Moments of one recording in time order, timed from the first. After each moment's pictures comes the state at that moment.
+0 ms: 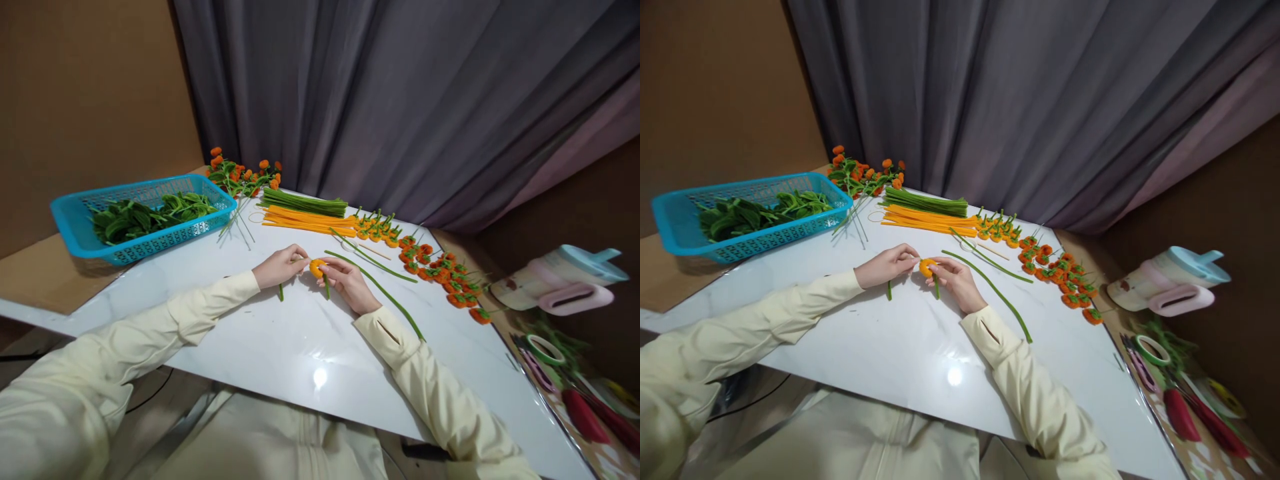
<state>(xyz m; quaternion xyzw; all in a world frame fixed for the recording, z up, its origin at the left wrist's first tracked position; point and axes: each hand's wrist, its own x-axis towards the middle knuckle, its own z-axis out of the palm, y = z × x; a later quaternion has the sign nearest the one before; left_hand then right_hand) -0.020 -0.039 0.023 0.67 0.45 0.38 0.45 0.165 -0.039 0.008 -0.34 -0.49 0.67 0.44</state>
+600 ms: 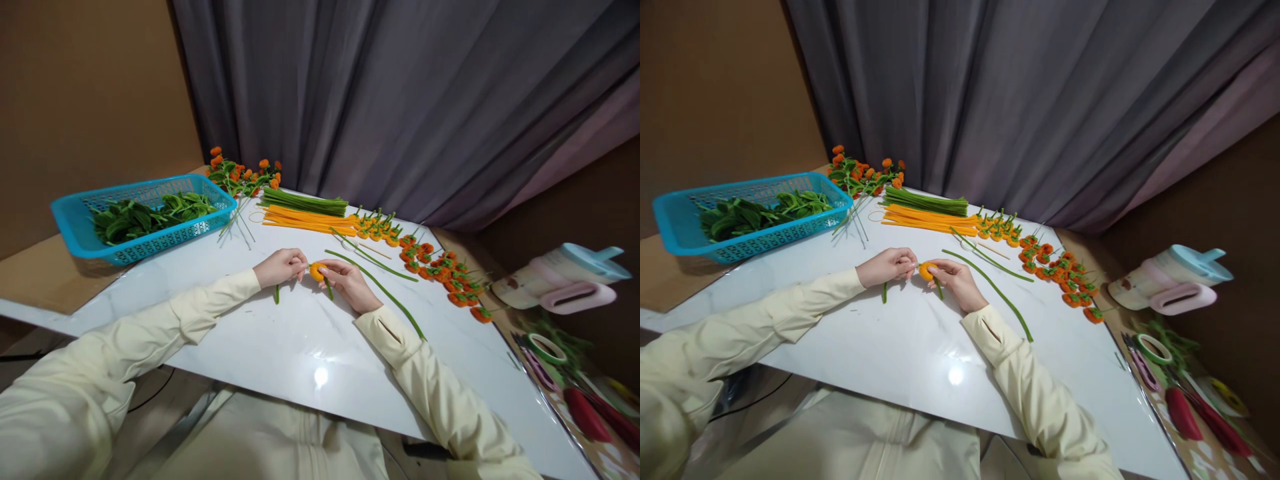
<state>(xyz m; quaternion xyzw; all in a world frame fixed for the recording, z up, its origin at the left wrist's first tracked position) -0.022 -0.037 0.022 0.64 0.43 0.33 0.53 0.167 -0.038 0.006 -0.34 -0.52 0.67 0.42</state>
